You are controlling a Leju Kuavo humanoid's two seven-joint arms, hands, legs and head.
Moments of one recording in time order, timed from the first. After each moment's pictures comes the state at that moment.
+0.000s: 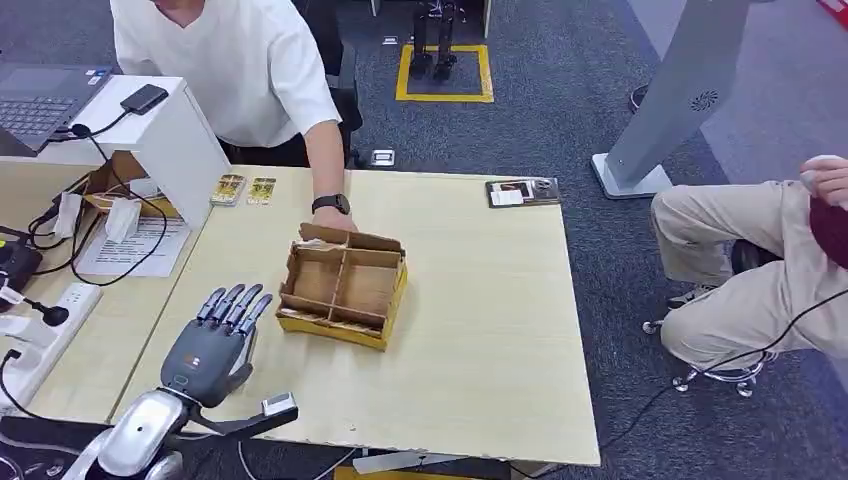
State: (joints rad) left arm -0.02 0.36 -0.38 -1.58 -1.37 0.20 -0.01; right arm -0.09 -0.03 1.52 -0.10 -1.11 -0.67 -0.02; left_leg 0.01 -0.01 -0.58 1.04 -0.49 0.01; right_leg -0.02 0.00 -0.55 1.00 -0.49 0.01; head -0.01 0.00
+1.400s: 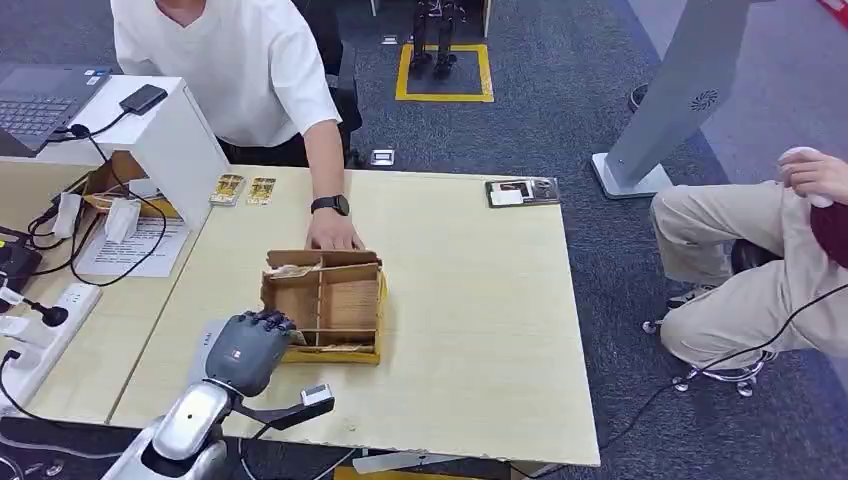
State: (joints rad) left arm -0.12 0.24 -0.47 -1.40 -1.41 0.26 0.03; right arm -0.10 -0.03 1.53 -0.10 -1.09 -0.66 -0.01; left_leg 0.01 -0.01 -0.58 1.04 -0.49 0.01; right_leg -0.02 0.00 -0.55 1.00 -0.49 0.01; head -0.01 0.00
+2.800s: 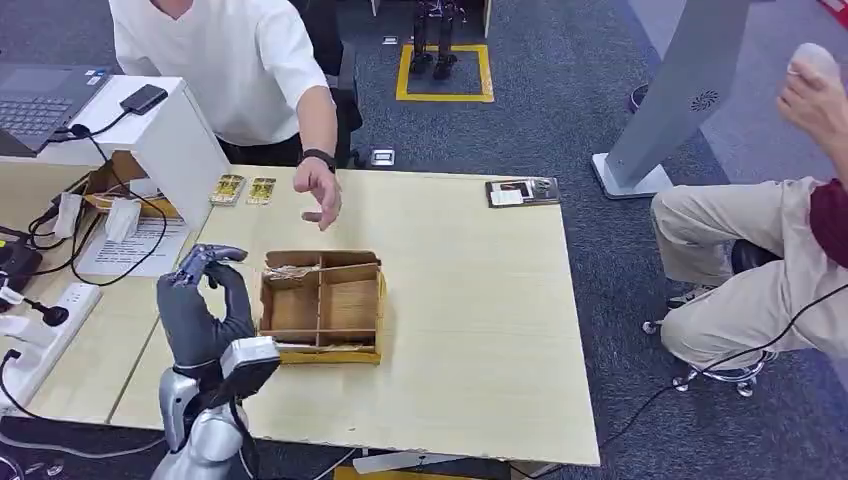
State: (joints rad) left arm -0.12 -0.05 -0.28 -1.61 -0.70 0.69 -0.42; right arm -0.10 -0.03 1.55 -0.10 -1.08 -0.67 -0.02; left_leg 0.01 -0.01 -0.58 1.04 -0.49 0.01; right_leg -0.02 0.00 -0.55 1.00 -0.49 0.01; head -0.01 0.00
